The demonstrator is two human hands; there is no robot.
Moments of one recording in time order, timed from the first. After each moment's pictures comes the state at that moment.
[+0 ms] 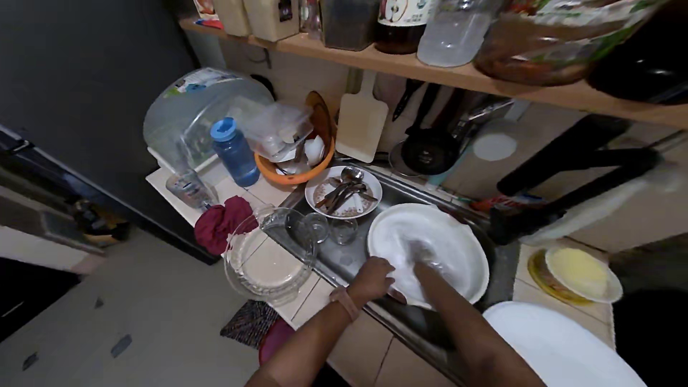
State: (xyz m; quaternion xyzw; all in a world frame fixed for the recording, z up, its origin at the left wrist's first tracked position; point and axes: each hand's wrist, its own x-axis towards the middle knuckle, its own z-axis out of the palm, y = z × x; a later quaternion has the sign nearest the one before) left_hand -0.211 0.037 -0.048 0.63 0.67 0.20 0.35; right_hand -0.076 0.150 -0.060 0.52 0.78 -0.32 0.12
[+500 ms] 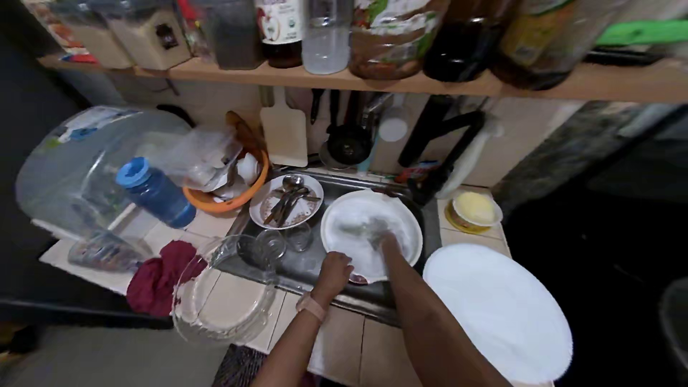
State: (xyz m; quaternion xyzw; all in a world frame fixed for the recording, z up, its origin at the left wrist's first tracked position) left_hand -0.209 0.040 -0.052 0.66 0.67 0.15 0.31; right_hand -0.064 0.179 -0.089 0.68 0.62 -0.39 -0.04
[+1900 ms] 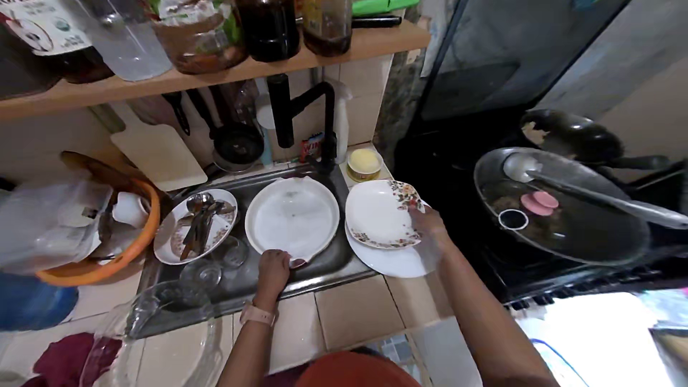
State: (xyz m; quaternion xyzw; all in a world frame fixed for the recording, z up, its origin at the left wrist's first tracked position) left_hand -0.203 0.037 -0.047 0.71 0.66 0.06 0.25; right_hand 0.160 0.049 0.008 0.77 0.33 -0.38 -0.39
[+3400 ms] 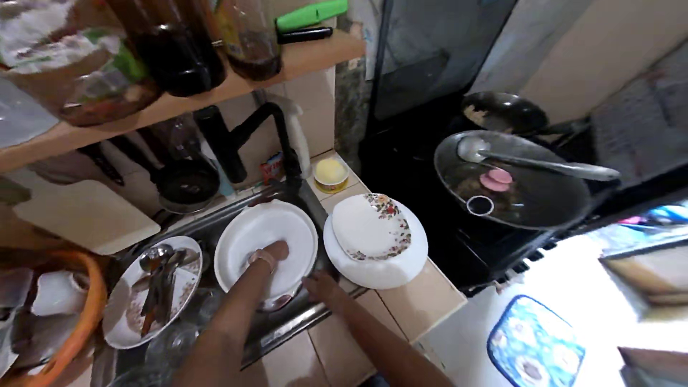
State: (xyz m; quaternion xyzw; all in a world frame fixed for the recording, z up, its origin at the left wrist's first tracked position) left_hand -0.133 0.180 -0.043 0.77 0.52 -0.28 0.26; right_hand -0.020 0.036 -0.047 0.64 0.30 -0.65 -0.27
